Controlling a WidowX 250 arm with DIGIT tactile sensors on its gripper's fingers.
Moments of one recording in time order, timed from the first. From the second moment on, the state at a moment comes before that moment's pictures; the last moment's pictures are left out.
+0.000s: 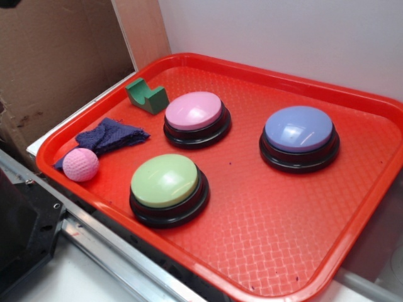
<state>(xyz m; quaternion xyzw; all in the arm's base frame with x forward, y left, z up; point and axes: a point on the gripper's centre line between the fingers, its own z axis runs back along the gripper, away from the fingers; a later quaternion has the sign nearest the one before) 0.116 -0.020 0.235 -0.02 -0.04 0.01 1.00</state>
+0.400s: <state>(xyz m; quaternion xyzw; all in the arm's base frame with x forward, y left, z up) 0.114 -0.019 0.230 -0.02 -0.04 0.01 1.00</state>
